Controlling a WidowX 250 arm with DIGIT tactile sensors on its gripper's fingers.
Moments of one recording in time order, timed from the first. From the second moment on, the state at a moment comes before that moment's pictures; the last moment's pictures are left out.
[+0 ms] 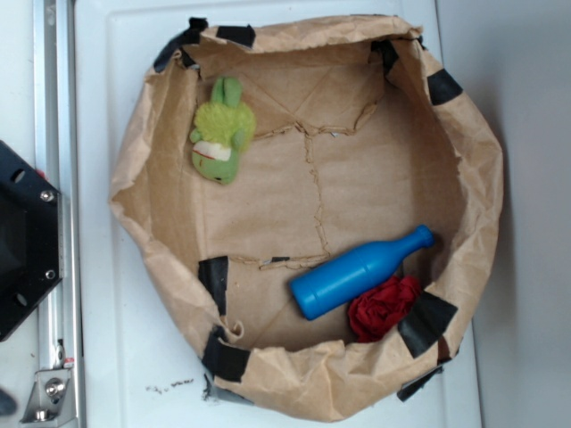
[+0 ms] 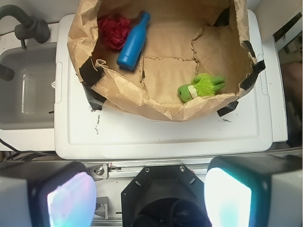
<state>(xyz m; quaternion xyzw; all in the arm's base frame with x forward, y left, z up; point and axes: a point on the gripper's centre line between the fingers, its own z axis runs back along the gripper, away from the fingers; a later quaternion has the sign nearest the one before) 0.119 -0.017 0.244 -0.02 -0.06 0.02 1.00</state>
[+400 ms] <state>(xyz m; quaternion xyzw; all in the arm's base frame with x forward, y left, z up) 0.119 -0.017 0.242 -0.02 -0.06 0.02 1.00</state>
